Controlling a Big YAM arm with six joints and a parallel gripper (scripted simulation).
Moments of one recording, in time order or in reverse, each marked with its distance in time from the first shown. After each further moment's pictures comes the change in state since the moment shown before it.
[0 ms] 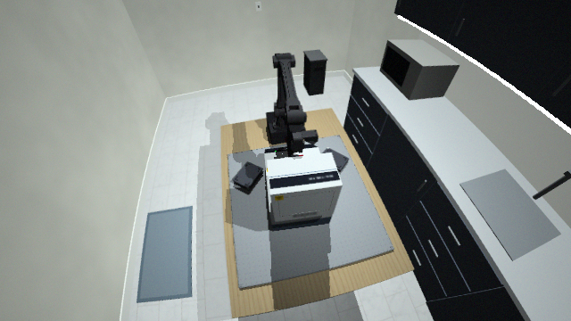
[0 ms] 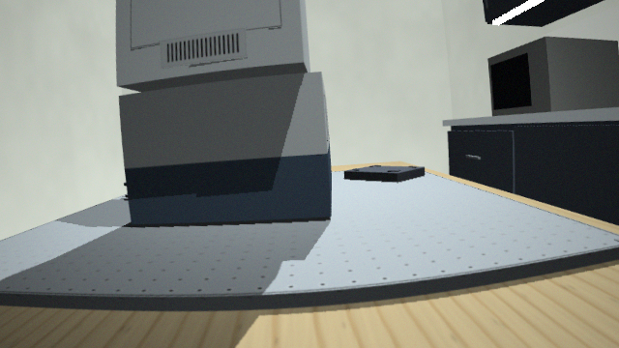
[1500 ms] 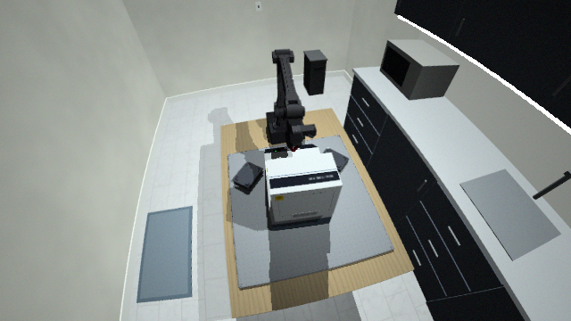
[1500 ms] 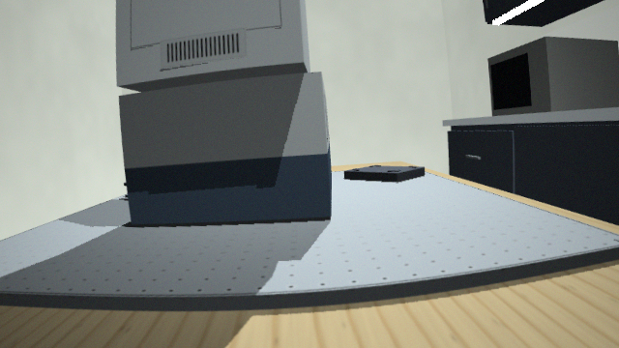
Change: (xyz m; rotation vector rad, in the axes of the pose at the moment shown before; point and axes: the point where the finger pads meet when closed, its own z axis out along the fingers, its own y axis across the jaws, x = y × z) arm -0.003 0.047 0.008 0.010 0.000 -0.001
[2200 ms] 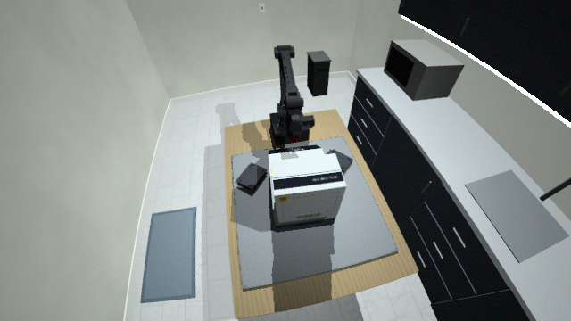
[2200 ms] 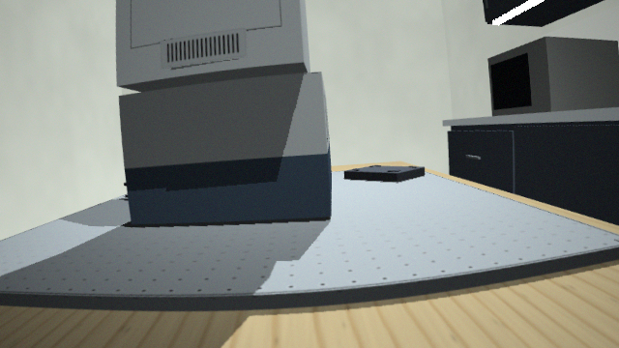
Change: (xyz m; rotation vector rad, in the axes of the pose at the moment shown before) arm 0.004 0.098 0.017 0.012 0.000 0.000
